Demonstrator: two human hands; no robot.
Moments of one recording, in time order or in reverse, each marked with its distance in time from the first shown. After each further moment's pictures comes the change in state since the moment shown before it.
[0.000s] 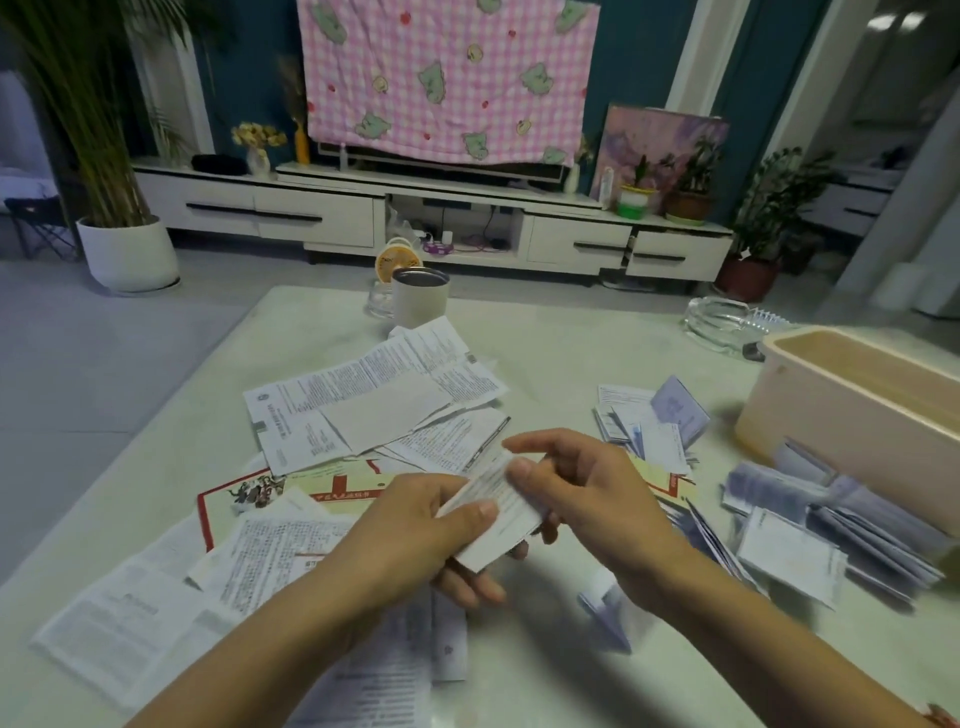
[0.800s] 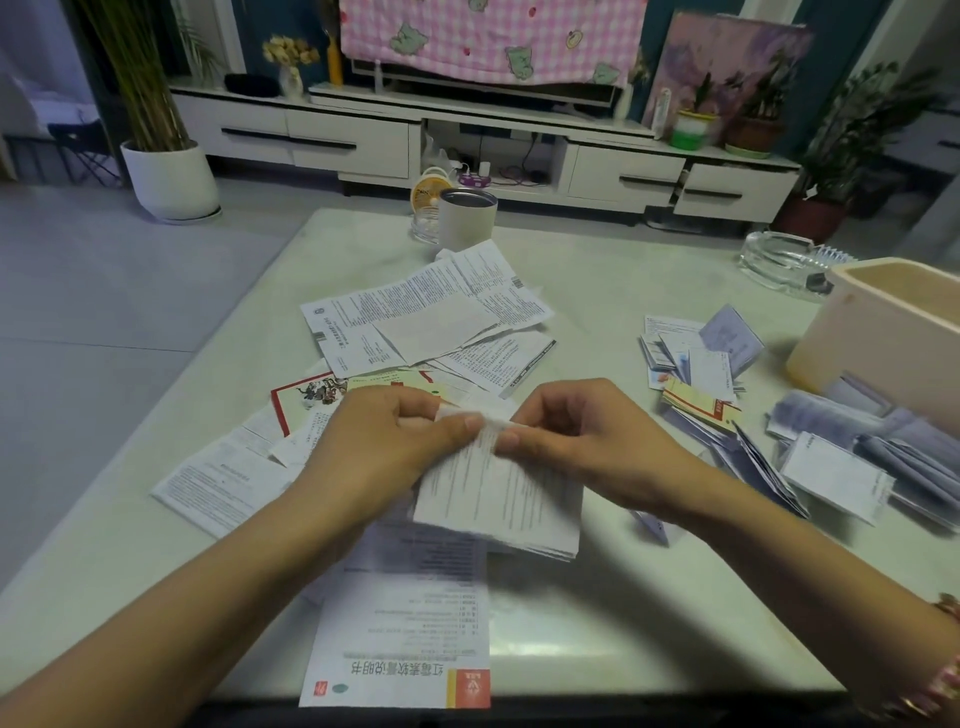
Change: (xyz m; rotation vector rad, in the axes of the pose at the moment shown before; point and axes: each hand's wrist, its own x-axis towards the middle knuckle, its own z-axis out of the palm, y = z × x) left_hand -0.033 -0.017 -0.032 0.126 0.378 0.041; right_hand -0.008 0.000 0.026 -0.260 -0.326 -0.040
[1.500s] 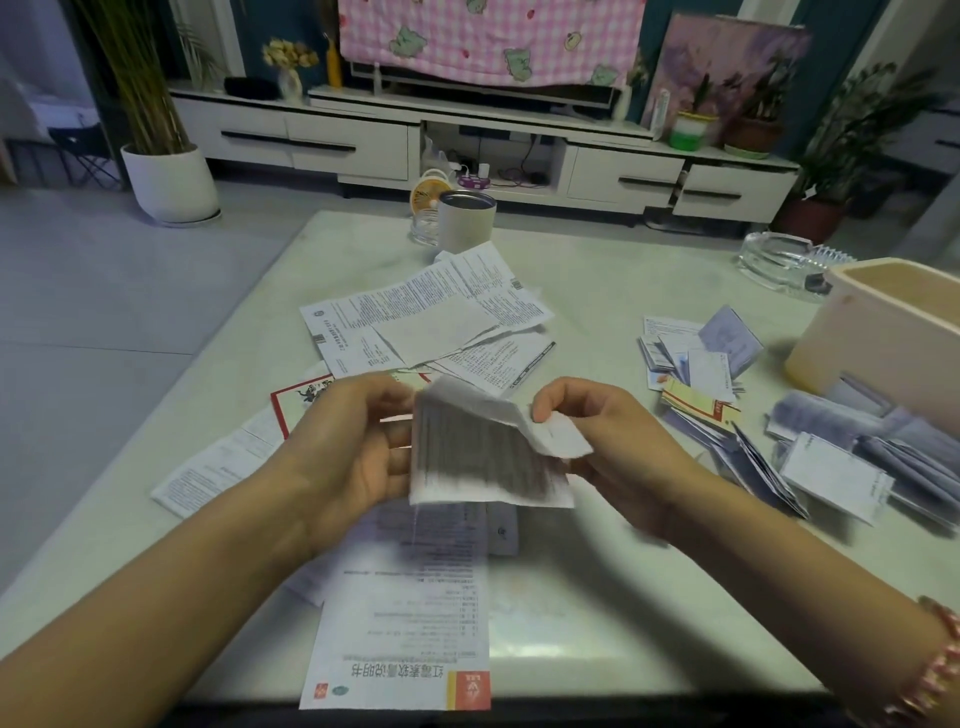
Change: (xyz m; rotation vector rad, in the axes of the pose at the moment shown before) left_hand 0.007 0.007 -0.010 -0.563 -0.105 -0.369; right_hand 0.000 0.003 0.003 0.443 0.123 0.185
